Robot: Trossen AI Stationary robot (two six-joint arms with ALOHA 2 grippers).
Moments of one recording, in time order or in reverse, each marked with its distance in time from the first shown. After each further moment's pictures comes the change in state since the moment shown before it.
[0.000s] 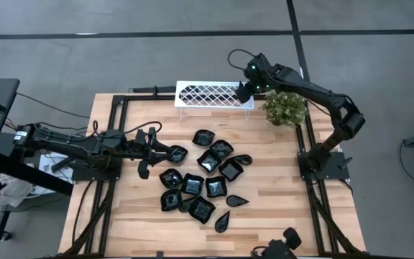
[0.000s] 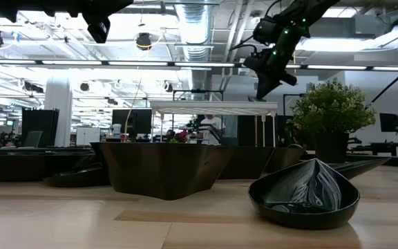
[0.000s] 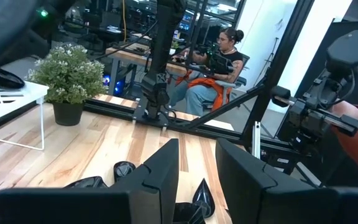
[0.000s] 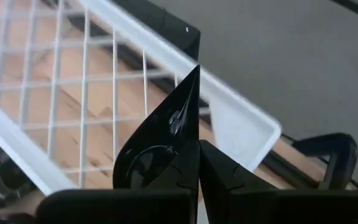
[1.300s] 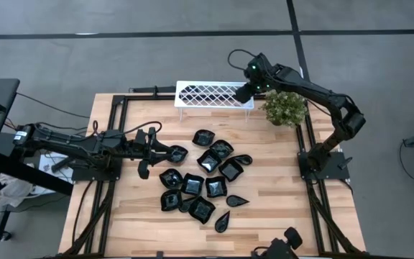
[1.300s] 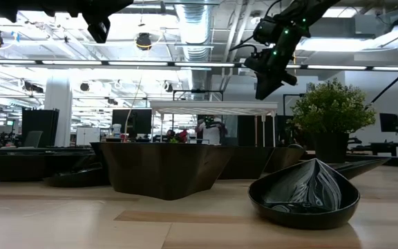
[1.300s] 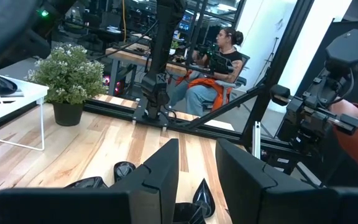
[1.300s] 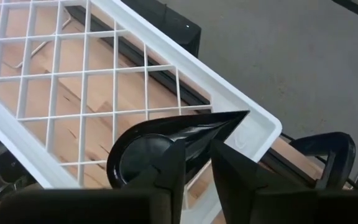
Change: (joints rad) left arm 0.000 0.000 0.000 0.000 0.000 0.002; right arm 0.000 -0.001 0.000 -0.016 0.001 -0.030
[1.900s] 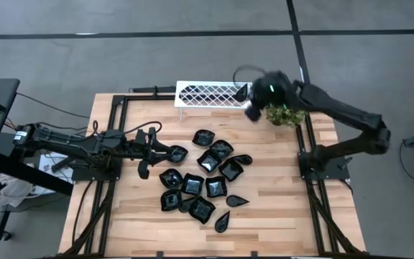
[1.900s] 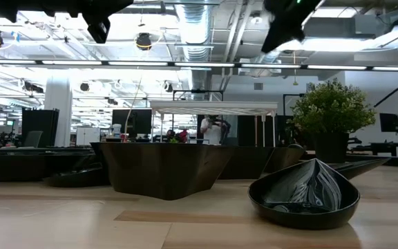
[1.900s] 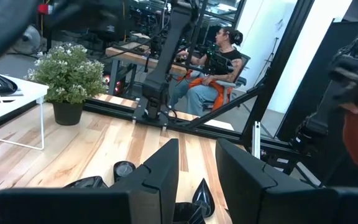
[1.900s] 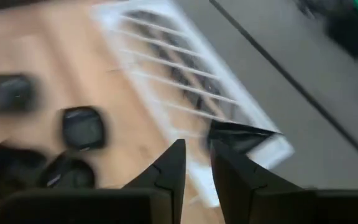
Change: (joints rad) left arm 0.000 0.000 0.000 -0.002 0.000 -0.003; right arm 0.372 -0.378 -0.093 -0.041 0.212 -0.134
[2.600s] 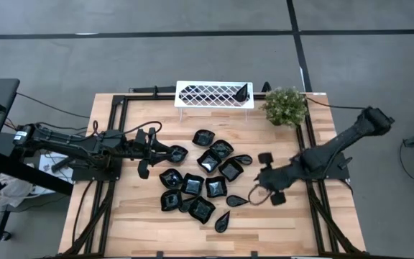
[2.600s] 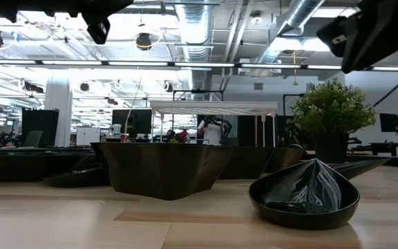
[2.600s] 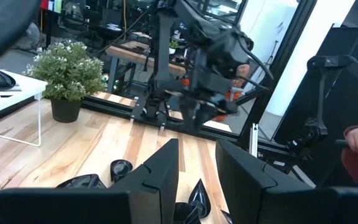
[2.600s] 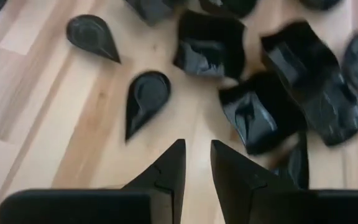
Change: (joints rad) left arm 0.000 0.000 0.000 0.001 0.000 -0.029; right arm 0.926 -0.079 -0.509 0.206 0.039 0.151
